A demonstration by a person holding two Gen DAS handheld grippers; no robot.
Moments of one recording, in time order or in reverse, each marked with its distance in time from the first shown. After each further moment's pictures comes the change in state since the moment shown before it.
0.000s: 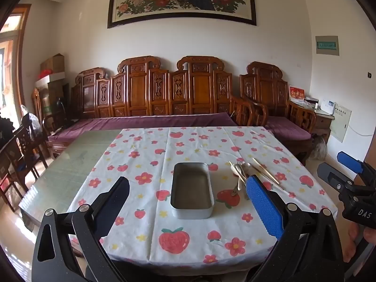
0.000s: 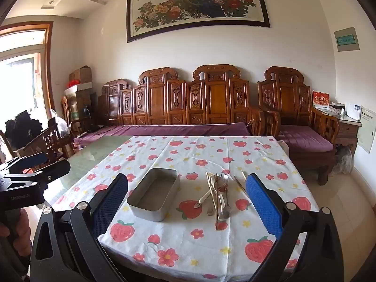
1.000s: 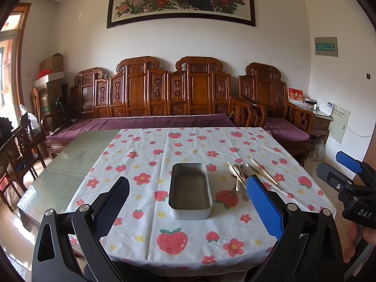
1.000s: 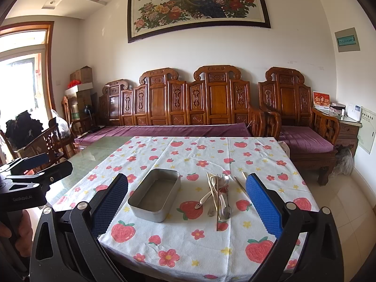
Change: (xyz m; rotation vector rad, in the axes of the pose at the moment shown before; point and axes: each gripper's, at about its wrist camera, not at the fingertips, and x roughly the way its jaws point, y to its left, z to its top) left arm -0.002 0.000 0.002 -0.004 -0.008 -0.003; right arm -0.001 0.000 0.001 -0.002 -0.002 -0.001
